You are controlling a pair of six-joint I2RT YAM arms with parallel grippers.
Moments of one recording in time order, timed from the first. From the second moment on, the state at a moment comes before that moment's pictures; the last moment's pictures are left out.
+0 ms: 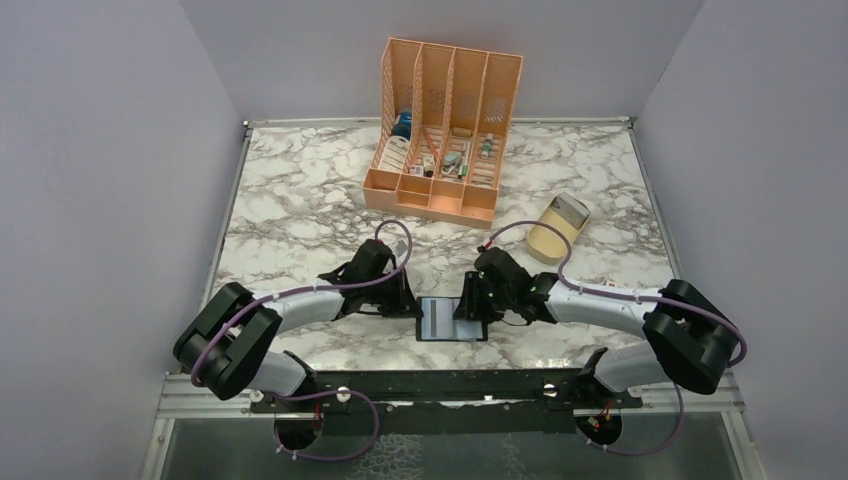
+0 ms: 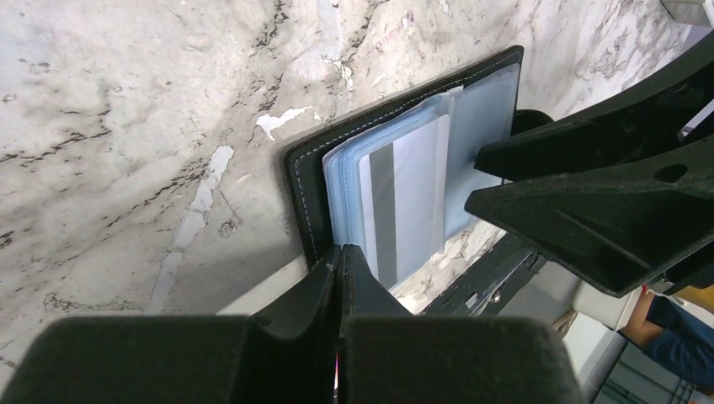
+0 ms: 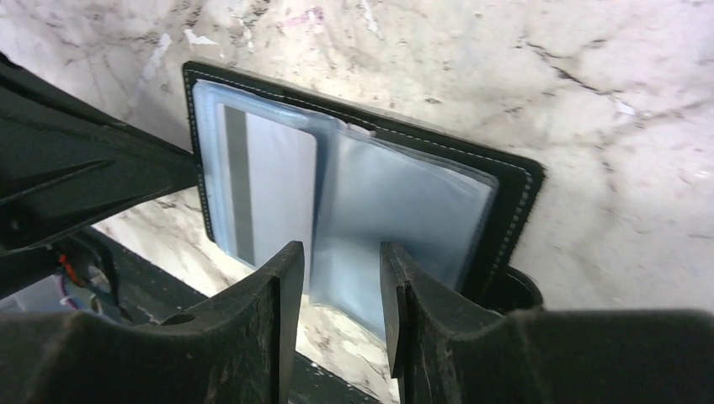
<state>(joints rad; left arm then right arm) -0.65 1.38 0.48 0.03 0.44 -0.79 0.87 1.38 0.59 -0.13 -0.08 0.85</state>
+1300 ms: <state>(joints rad) -0.71 1.52 0.58 0.09 0.46 -0.81 0.87 1.44 0.72 -0.38 0.19 0.71</state>
